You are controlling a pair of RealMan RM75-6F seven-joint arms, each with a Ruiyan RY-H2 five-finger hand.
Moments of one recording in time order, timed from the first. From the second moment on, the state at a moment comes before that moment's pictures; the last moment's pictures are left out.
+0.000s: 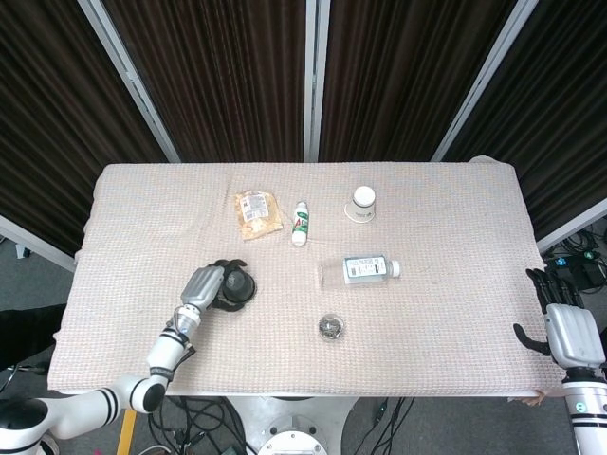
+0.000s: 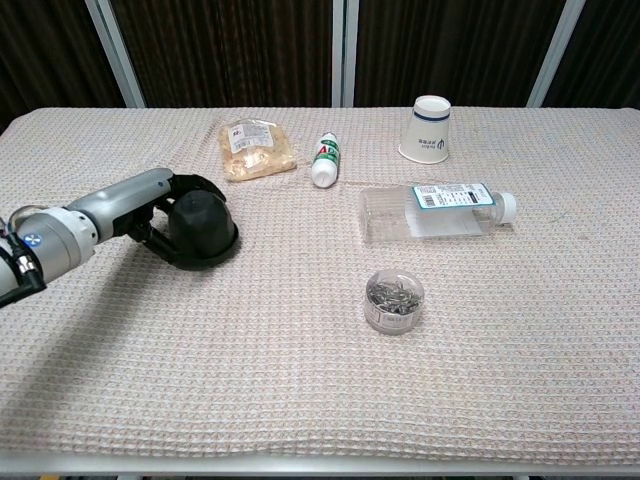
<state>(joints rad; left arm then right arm) -0.62 -1.81 -0.19 -1.14 1.21 0.90 -0.12 0.13 -1.09 0.08 -1.61 -1.36 1.32 0.03</state>
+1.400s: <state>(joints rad) -0.82 -1.44 -0.30 -1.49 0.62 0.64 0.32 0.12 -1.10 0.08 -1.59 -1.39 1.34 0.07</state>
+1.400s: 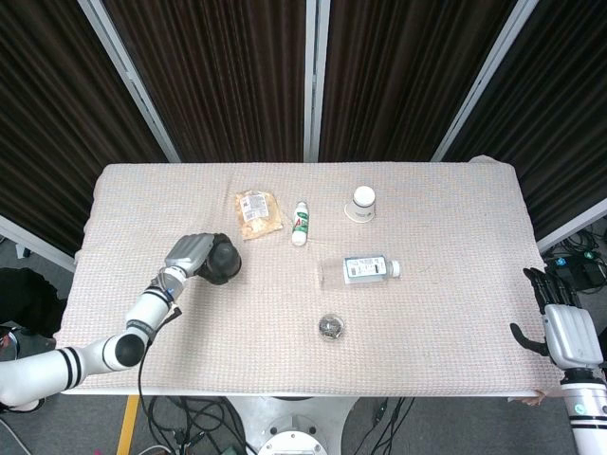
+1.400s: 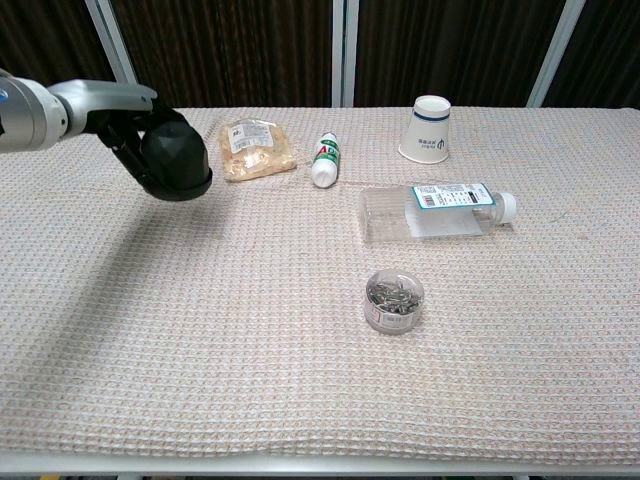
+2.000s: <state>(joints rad) -0.83 -1.42 -0.33 -1.59 1.24 1.22 0.26 0.13 -1.11 0.08 -1.57 -1.38 1.32 0.09</state>
